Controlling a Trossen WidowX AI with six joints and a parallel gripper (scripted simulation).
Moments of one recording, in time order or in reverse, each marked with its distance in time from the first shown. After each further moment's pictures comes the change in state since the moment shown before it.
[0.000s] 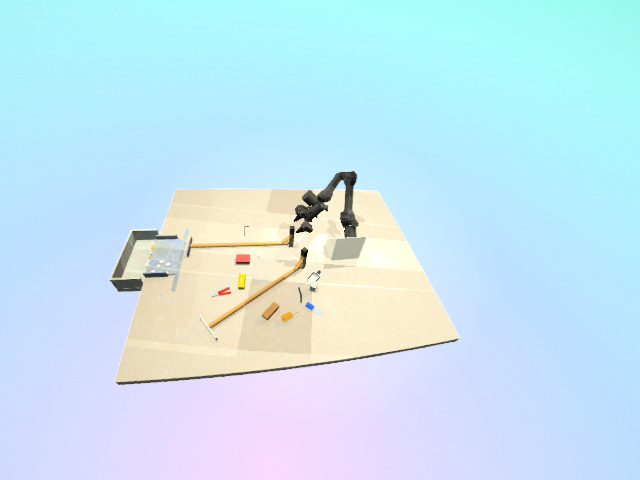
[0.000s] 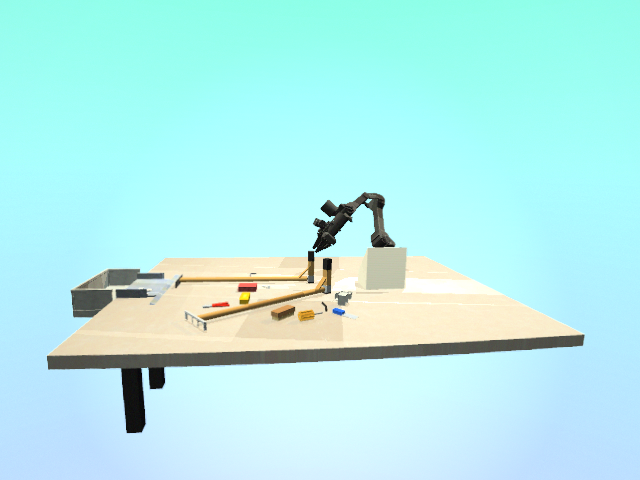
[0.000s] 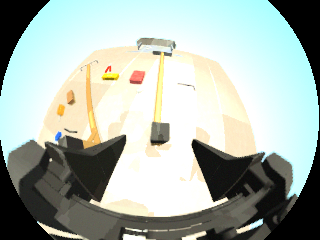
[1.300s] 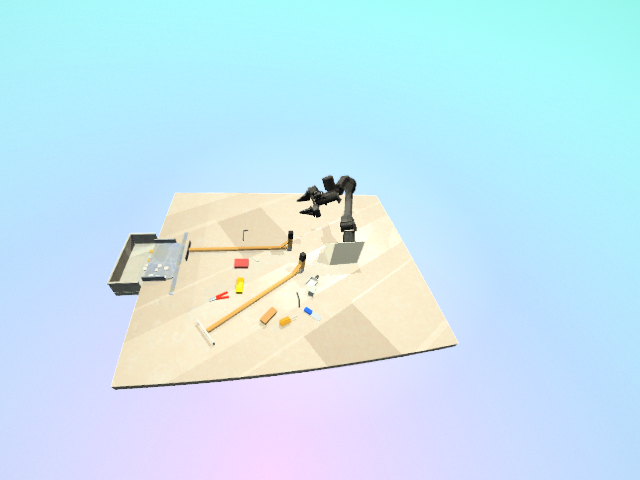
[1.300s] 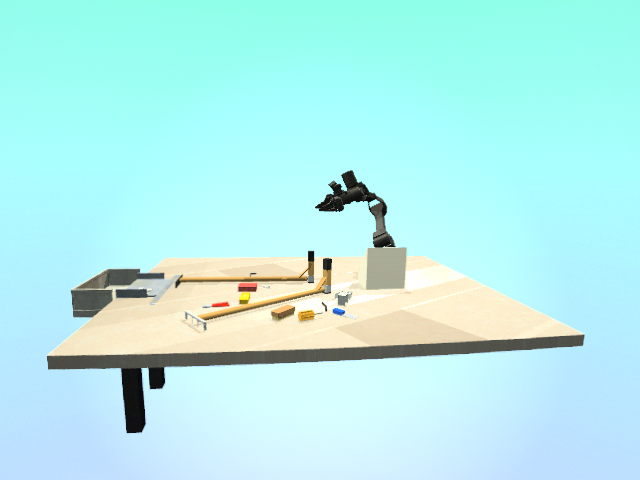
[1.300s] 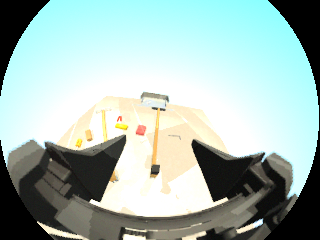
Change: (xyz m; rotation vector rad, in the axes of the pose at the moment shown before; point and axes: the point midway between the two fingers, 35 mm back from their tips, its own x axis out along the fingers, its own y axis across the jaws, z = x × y) arm -0.143 0.015 0.098 -0.054 -0.485 0.008
